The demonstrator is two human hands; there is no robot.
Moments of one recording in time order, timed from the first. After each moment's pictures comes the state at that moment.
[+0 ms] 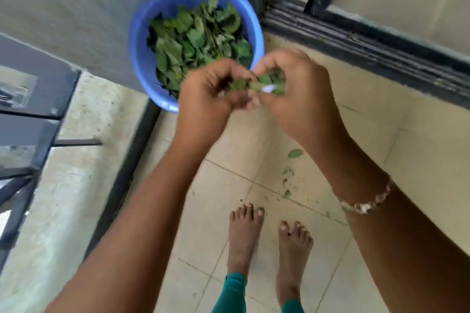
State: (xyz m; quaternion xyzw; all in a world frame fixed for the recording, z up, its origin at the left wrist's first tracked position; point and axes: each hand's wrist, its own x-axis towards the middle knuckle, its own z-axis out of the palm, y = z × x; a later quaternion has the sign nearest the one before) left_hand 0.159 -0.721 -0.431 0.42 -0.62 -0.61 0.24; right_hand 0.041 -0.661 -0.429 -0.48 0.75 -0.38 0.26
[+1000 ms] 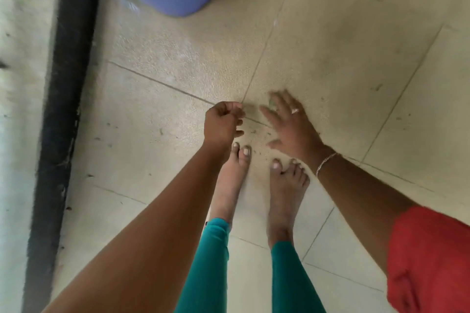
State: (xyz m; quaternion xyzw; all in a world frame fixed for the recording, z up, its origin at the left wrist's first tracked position) left_hand 0.196 -0.566 -0.635 0.68 -0.34 -0.65 0.03; right_hand 0.064 -0.463 -0.706 -0.64 0.70 0.06 0.33
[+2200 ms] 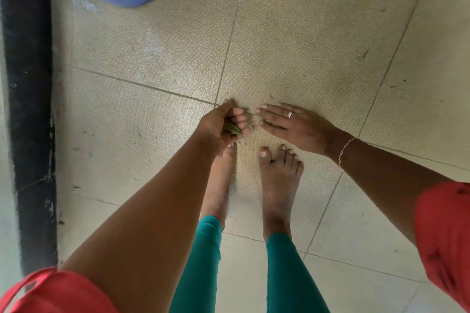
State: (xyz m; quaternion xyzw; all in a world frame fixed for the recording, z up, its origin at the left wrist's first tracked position) left_hand 0.180 -0.541 -0.689 0.68 -0.14 -0.72 -0.04; right_hand 0.025 -0.405 -0.736 -0.83 0.53 -0.02 0.18
